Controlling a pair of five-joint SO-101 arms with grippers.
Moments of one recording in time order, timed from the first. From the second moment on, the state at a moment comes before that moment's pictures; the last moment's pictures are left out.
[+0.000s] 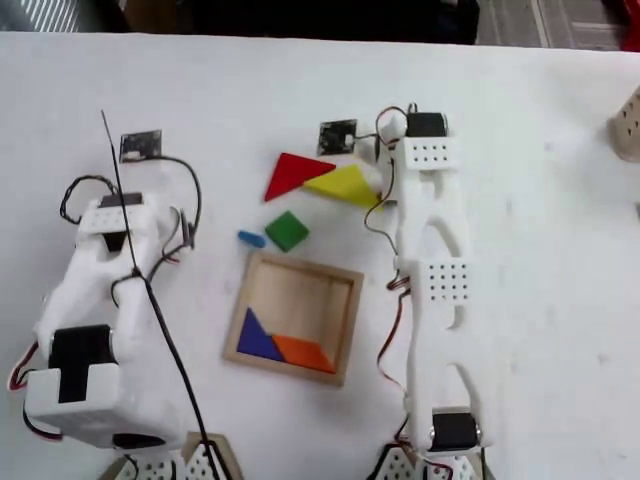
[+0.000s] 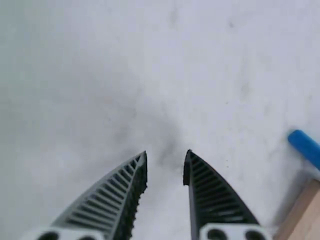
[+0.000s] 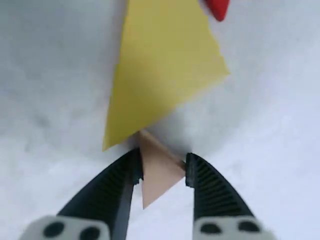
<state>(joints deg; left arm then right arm) -12.3 5.2 31.5 50.0 2.8 -6.1 71.3 -77.8 92.4 82.5</state>
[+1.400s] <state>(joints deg) -12.3 5.2 31.5 50.0 2.8 -18.4 21.4 -21.7 98.1 43.4</state>
